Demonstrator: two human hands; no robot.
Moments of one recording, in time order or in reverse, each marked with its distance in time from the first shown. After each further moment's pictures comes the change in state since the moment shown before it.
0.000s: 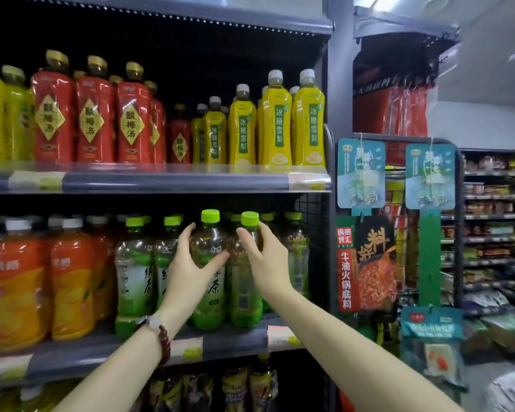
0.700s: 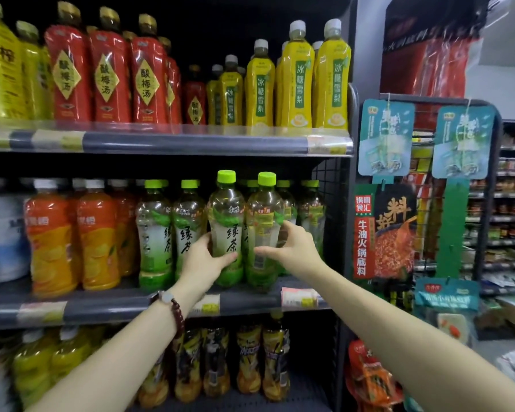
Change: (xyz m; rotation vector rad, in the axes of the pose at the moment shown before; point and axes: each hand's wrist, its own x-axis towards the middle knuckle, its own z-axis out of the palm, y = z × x) left_hand -0.019 -0.034 -0.001 0.112 -0.109 -0.276; right_hand -0.016 0.035 -0.021 -0.254 -0.253 0.143
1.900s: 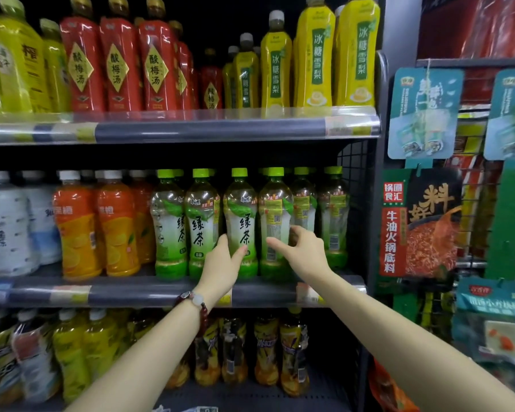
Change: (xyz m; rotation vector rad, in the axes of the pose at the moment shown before) left_hand -0.003 -0.010 0.025 0.323 -0.005 -0.095; right_hand 0.019 0.038 0.028 0.066 0.011 0.083
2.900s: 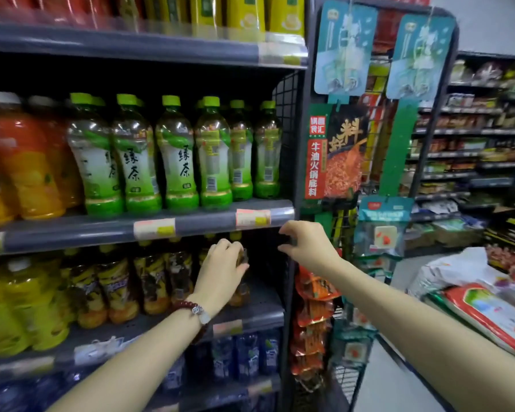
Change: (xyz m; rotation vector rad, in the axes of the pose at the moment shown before) left_hand -0.109 -0.031 0.093 0.296 -0.161 0.451; right_hand -0.118 0.081 -0.069 -0.534 -0.054 -0.022
